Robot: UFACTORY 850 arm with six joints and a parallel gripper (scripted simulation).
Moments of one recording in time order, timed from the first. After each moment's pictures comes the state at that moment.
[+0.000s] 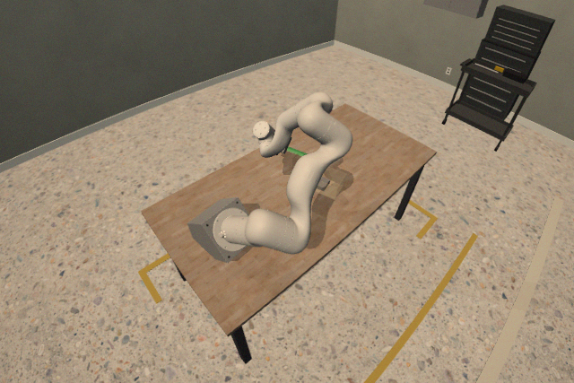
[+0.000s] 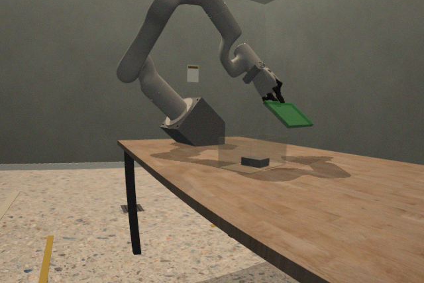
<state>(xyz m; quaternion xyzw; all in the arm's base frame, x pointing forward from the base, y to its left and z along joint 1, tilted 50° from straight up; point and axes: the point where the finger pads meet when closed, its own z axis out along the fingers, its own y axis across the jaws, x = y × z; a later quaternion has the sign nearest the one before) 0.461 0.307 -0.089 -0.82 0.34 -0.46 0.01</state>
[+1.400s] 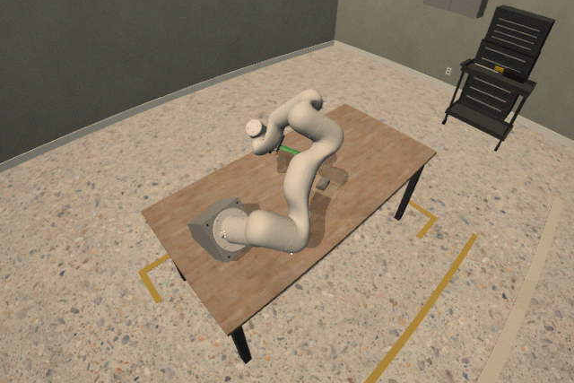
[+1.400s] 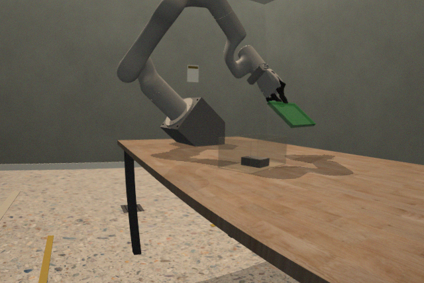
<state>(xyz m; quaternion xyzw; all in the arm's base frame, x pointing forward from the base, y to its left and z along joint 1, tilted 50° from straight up) 0.442 0.326 -0.117 -0.82 0.34 -0.46 0.01</state>
